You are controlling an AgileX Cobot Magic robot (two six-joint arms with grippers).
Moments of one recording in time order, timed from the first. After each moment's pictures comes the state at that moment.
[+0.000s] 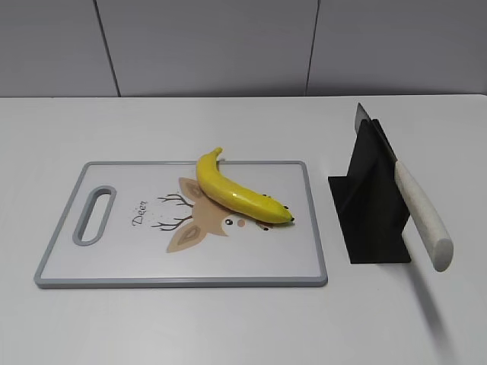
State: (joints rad) left arm -0.04 0.00 -0.50 0.13 1.09 -0.03; right arm 0.37 0.41 -0.53 0.13 1.02 -0.18
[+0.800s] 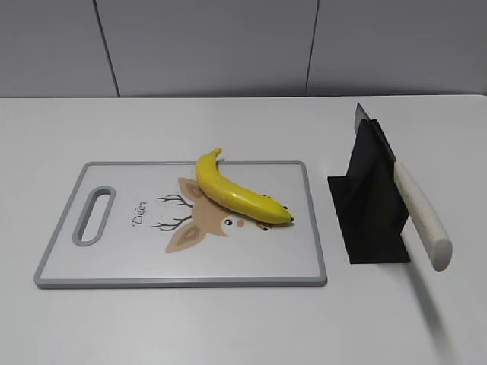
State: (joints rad) left arm -0.04 -0.01 -0.50 0.13 1.09 -0.03; right arm 0.37 -0.01 -0.51 0.12 1.04 -0.18
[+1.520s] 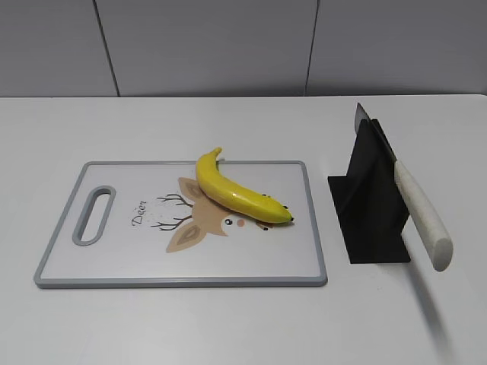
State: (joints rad) left arm -0.04 -0.01 -0.50 0.13 1.09 -0.03; right arm 0.03 -0.01 -0.51 0.12 1.04 -0.18
